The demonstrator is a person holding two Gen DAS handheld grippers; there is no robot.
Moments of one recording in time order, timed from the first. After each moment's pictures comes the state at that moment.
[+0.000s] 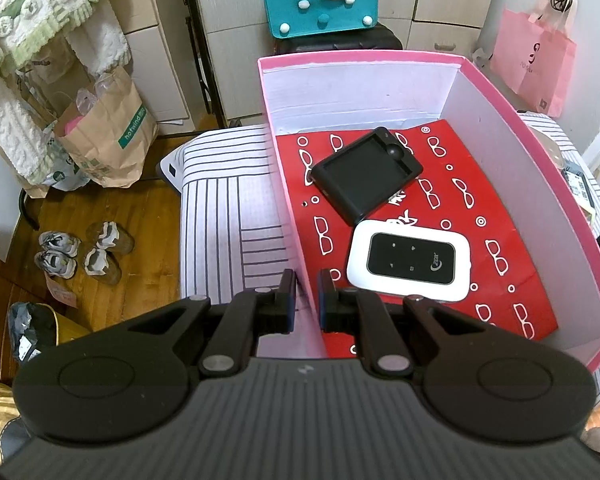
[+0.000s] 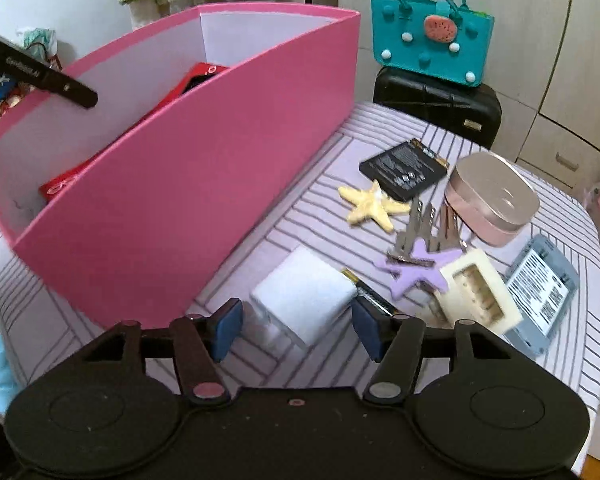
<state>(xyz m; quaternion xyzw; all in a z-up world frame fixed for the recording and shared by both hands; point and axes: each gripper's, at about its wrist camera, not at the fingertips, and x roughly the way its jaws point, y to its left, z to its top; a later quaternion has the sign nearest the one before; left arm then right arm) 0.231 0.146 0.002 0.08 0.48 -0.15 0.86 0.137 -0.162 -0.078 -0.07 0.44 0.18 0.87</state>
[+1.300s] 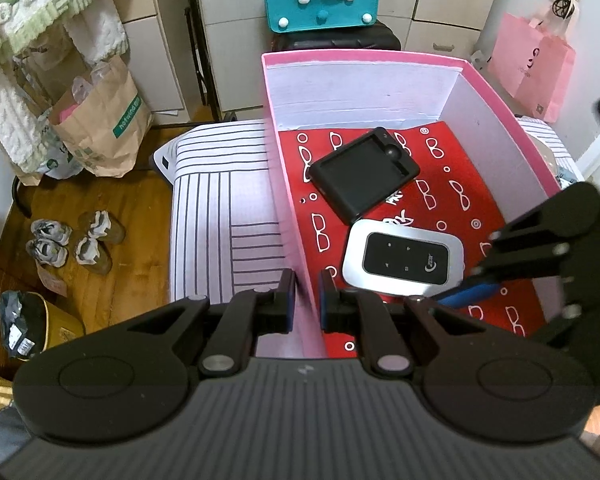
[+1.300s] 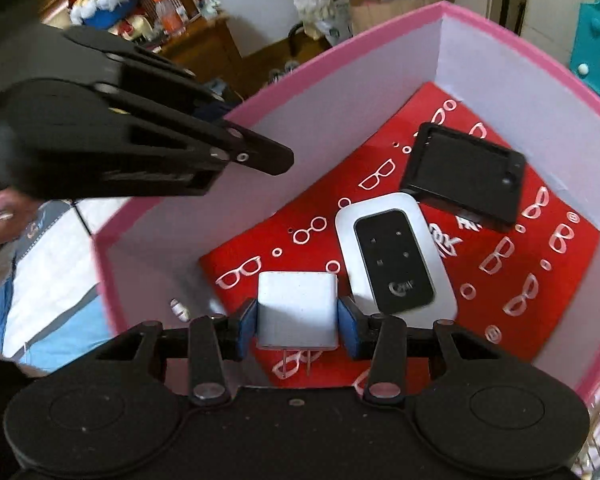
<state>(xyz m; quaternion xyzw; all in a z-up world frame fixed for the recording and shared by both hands) 0.235 0.147 0.000 0.06 0.49 -0.16 0.86 0.223 -0.010 -0.035 -0.11 0.56 0.39 0.73</state>
